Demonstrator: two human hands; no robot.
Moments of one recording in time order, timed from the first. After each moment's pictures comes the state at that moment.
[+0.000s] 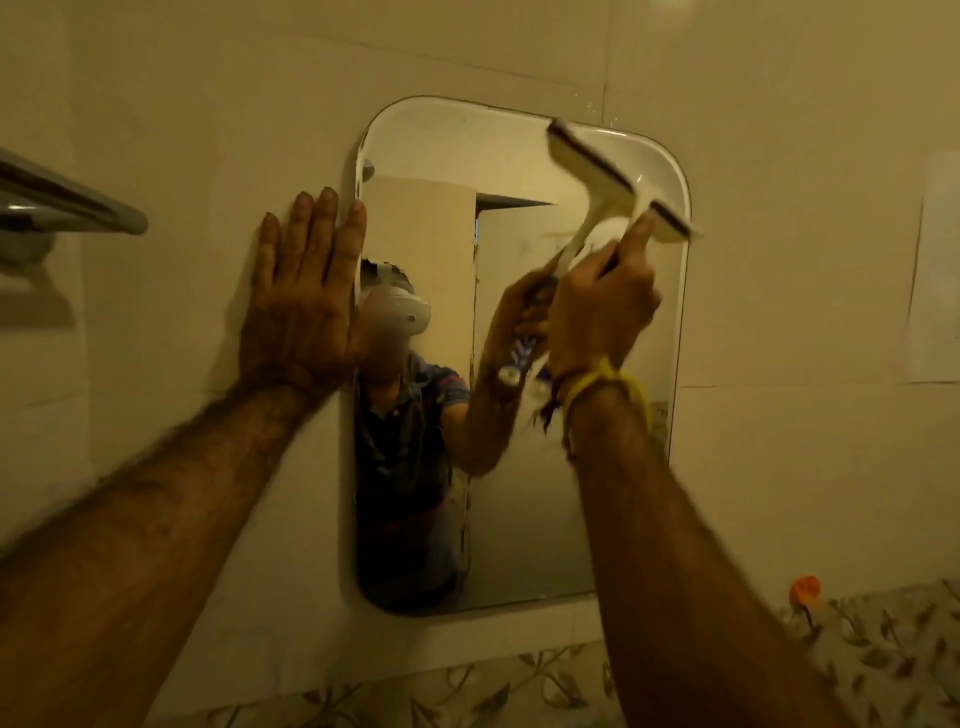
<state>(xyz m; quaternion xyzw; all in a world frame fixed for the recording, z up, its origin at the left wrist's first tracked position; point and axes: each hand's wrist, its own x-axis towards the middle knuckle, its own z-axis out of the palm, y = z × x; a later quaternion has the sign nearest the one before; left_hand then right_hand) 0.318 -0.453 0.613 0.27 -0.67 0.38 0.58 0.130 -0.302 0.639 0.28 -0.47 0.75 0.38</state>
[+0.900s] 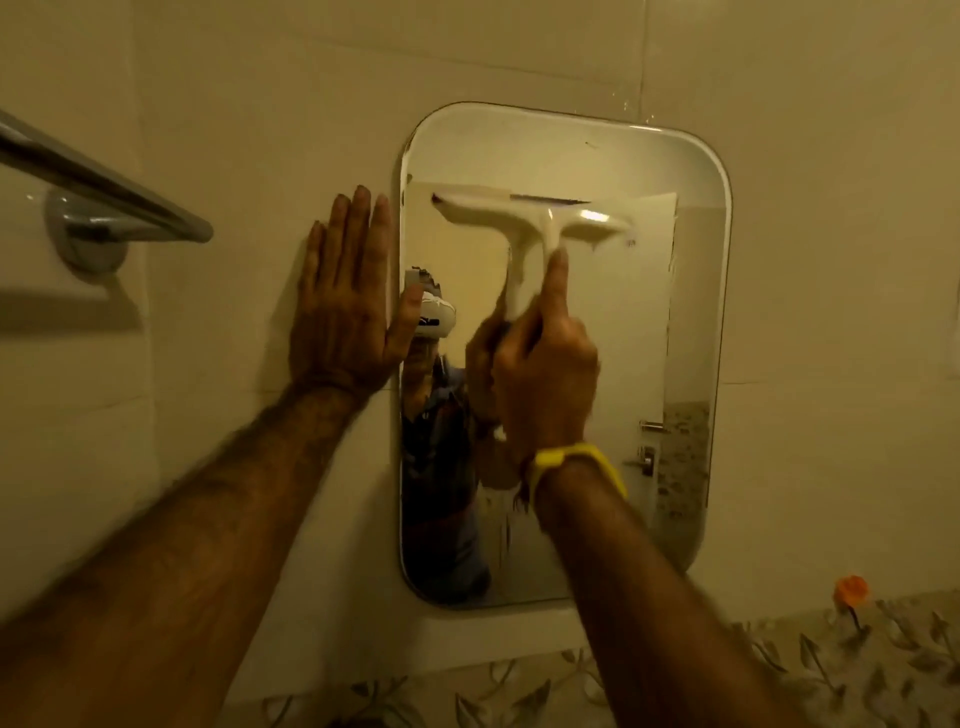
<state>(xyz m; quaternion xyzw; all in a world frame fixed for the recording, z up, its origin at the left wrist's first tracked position) 0.318 -0.459 0.611 0.20 -0.65 0.34 0.65 0.196 -0.324 0.580 0.40 -0.53 0.63 0.41</state>
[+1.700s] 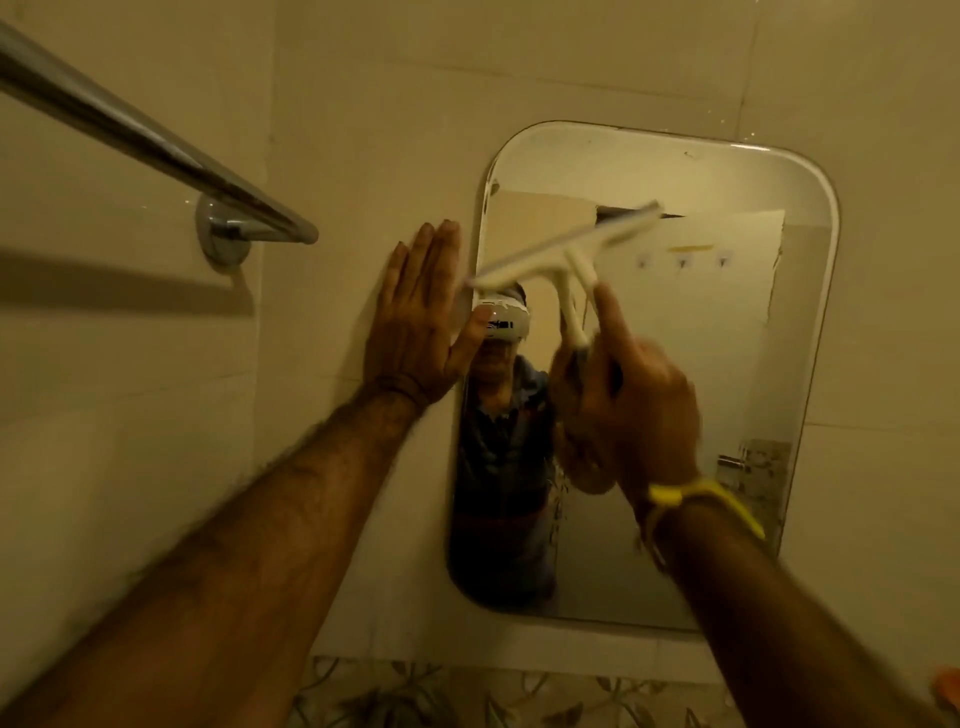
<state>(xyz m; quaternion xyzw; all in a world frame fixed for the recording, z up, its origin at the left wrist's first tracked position) 0.325 -0.452 0.602 0.23 -0.66 0.32 0.64 0.159 -0.297 0.570 0.56 -0.53 0.47 0.43</state>
